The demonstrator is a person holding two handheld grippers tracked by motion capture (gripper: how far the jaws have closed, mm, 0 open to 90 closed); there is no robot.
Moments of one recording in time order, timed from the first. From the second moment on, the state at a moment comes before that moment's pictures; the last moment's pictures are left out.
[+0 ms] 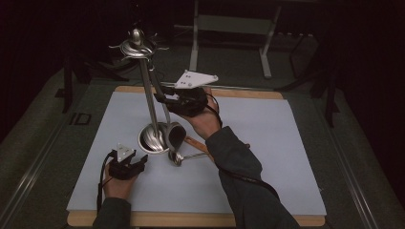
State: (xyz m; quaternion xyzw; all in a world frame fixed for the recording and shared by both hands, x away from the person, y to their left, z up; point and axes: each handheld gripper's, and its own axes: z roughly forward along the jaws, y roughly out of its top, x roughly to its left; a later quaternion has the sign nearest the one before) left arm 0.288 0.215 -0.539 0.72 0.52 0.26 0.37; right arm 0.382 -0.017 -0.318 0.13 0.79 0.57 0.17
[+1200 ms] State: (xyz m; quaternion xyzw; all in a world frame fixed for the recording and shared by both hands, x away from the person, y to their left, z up) left arm 0.288 0.219 -0.539 0.72 0.53 0.25 0.38; right arm 0.389 -0.073 -0.346 0.14 0.81 0.54 0.19
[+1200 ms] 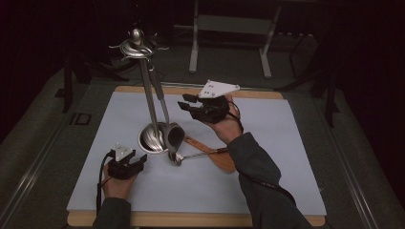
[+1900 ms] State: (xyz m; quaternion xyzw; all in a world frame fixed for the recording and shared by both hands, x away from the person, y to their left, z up) left arm 0.263 0.218 -0.487 0.66 0.48 0.28 0.50; right arm 0.393 -0.098 -0.388 0.16 0.86 0.46 0.18
